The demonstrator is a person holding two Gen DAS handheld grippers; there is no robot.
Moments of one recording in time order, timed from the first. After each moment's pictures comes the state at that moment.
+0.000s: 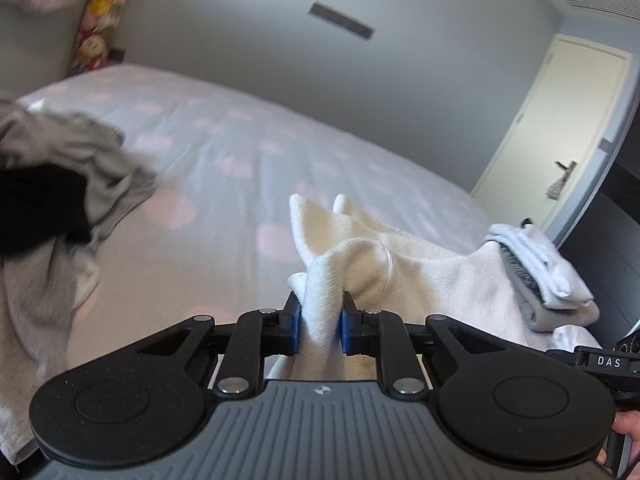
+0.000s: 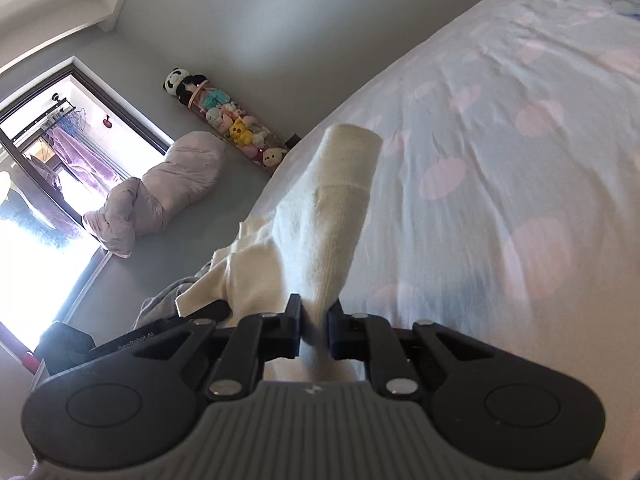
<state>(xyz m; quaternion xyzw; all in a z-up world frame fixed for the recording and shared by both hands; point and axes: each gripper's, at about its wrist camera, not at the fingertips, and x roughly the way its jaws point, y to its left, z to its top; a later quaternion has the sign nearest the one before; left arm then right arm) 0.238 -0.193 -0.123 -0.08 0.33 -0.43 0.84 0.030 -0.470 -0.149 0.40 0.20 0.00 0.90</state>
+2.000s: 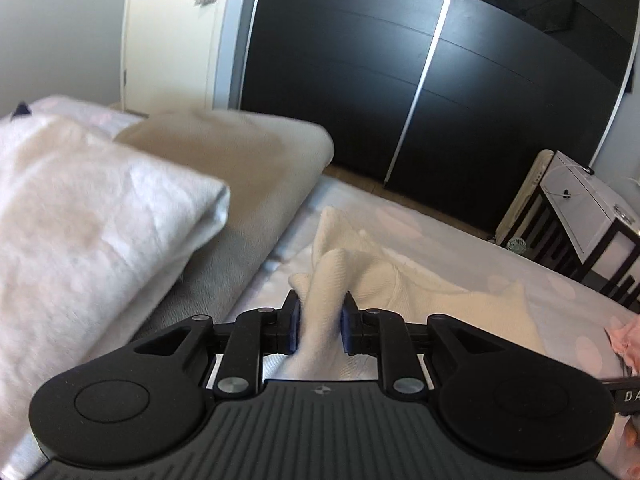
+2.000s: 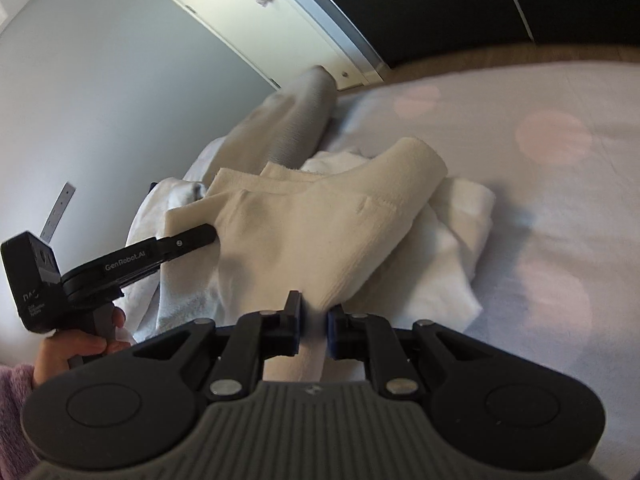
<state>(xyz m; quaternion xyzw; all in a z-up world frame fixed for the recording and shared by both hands) -0.094 -0.859 -0.153 0.21 0.30 -0.76 0.54 -0.382 -0.825 -0.183 0.50 0.08 -0.45 0.74</state>
